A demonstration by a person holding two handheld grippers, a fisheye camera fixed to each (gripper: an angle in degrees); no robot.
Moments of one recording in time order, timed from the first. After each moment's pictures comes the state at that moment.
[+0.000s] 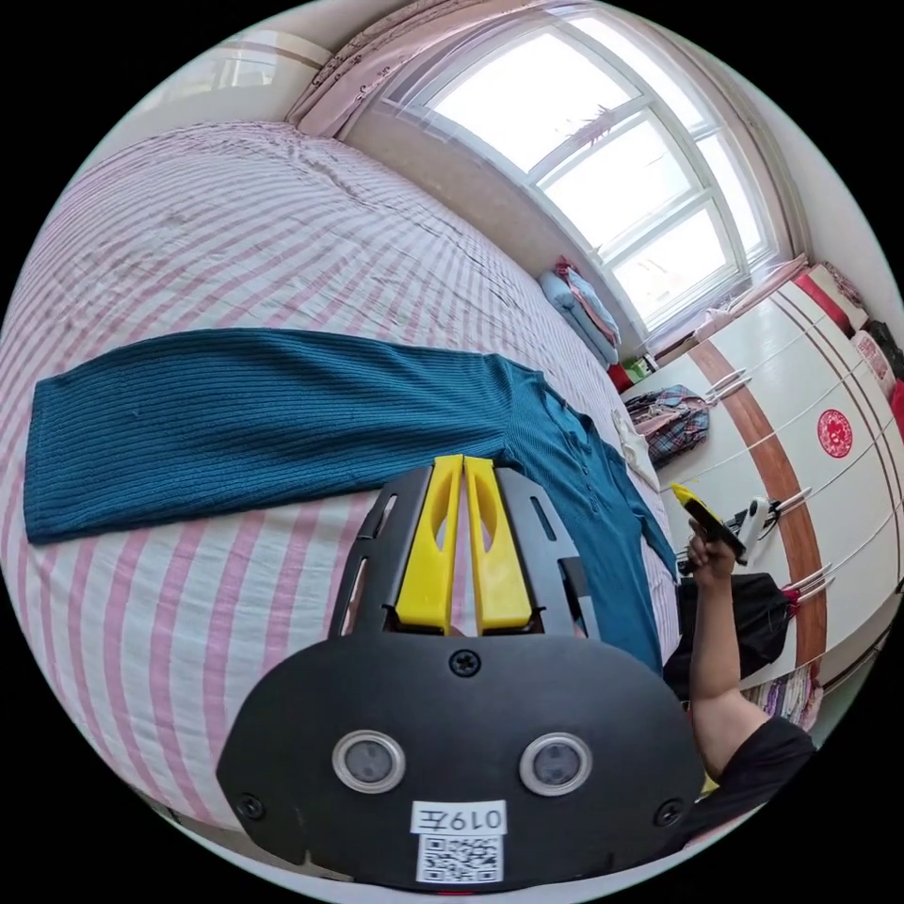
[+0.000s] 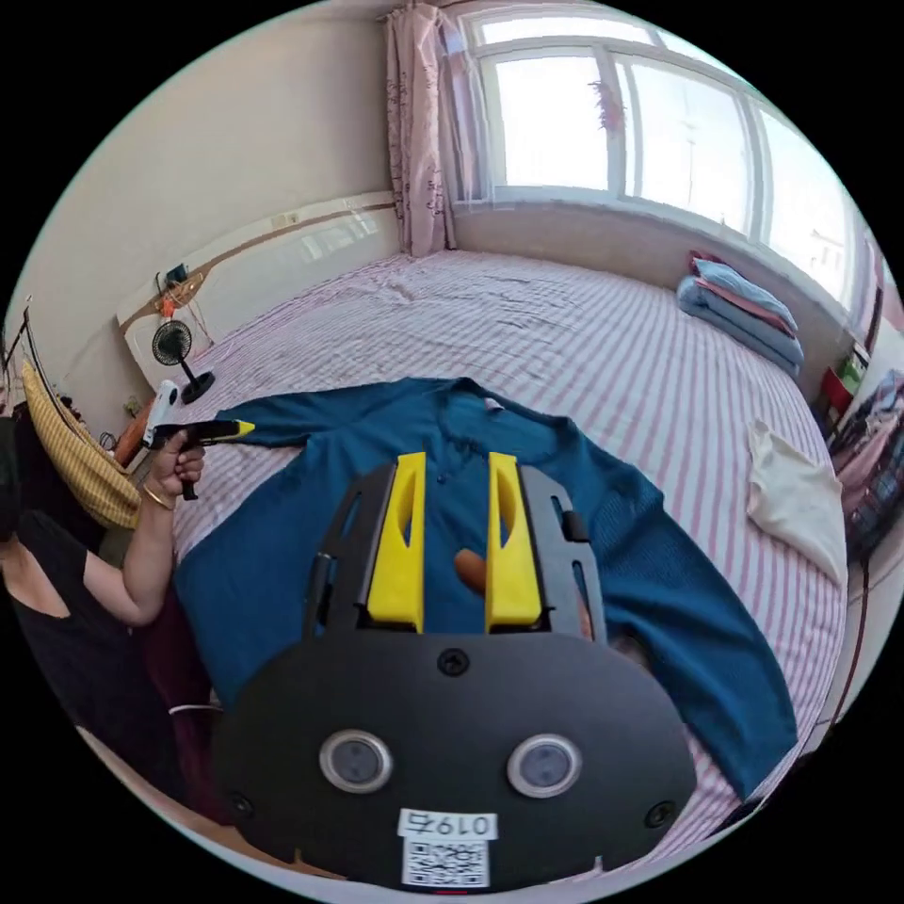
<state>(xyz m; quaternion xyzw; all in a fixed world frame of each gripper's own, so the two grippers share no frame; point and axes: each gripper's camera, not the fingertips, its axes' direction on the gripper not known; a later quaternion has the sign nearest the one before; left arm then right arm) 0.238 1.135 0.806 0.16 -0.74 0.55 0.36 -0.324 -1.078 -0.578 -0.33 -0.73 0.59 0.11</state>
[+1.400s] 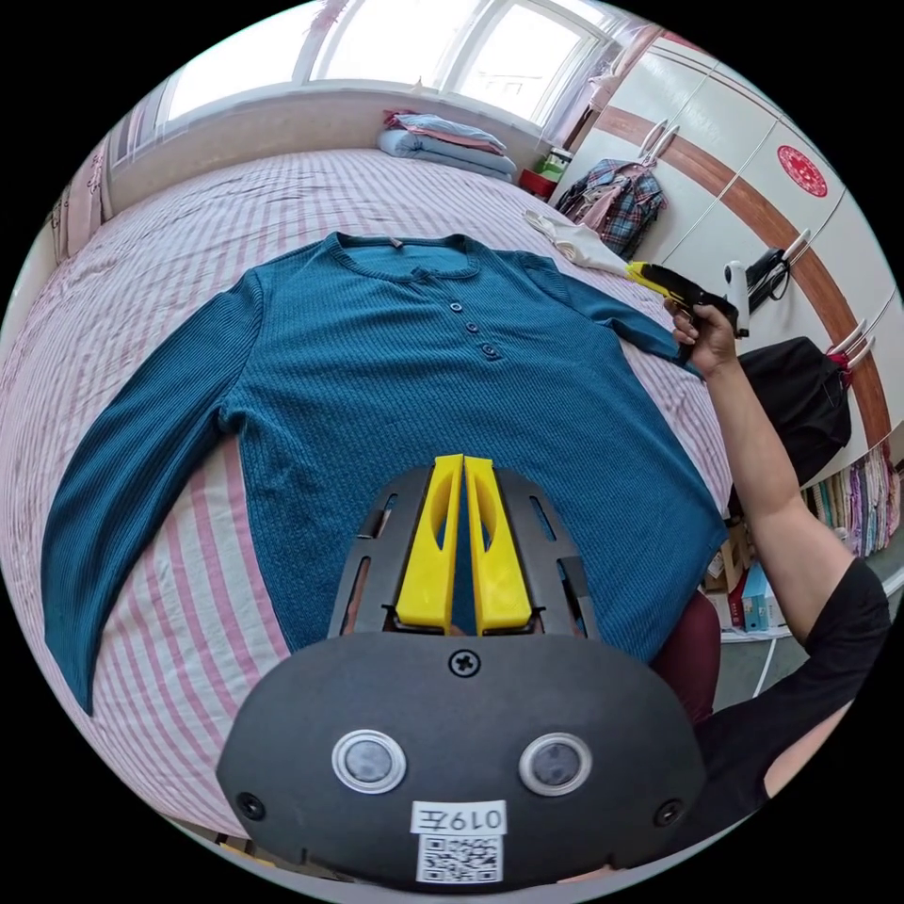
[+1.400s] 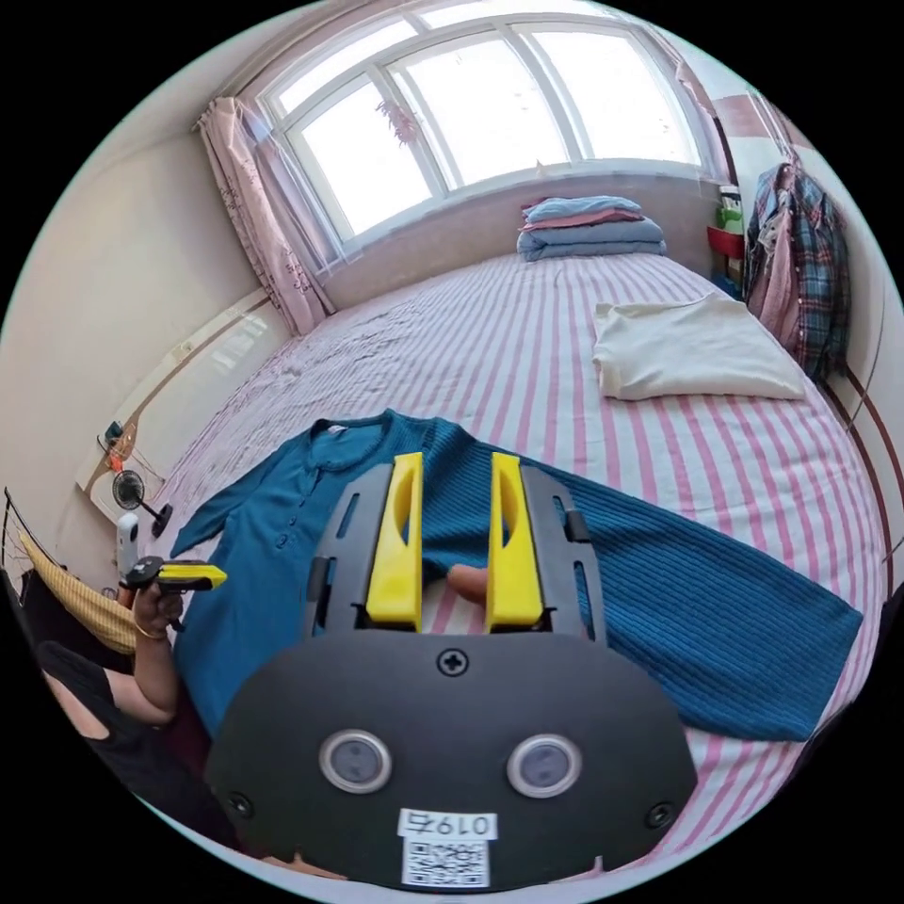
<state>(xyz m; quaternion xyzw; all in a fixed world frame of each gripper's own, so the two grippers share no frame) -0.080 1.068 1.012 -0.13 -0.86 0.35 0.33 -0.477 -0.722 -1.199 -0.45 -0.57 0.68 0.11</state>
